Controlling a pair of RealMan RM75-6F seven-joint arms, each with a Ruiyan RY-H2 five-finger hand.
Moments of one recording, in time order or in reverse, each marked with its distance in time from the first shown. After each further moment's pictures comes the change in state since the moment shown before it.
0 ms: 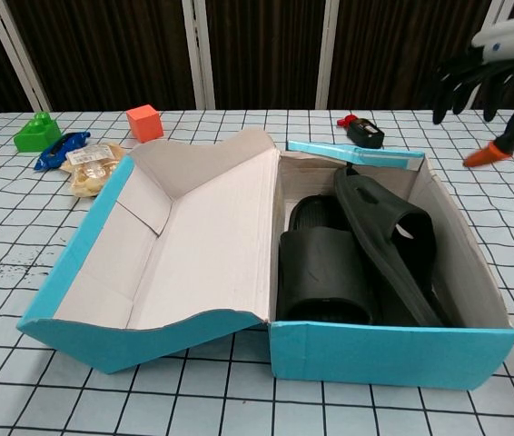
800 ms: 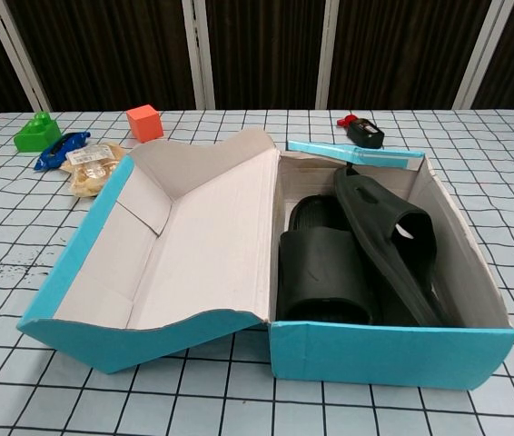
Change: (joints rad) left arm 0.026 0.026 0.003 -0.036 0.023 0.044 -0.028; right arm -0.622 0.034 -0.178 0.265 -0.480 0.576 0.125
